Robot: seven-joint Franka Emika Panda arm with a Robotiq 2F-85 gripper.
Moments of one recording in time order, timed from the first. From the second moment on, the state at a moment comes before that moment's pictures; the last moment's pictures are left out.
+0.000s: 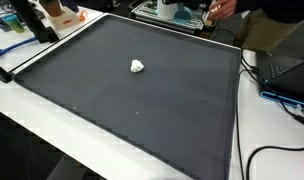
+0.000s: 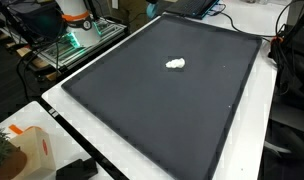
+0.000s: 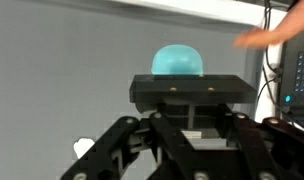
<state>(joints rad) 0.12 -0.24 0.10 -2.29 0.30 1.84 -0.02</state>
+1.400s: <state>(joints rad) -0.02 -0.51 0.29 -2.78 0.25 2.54 0.12</state>
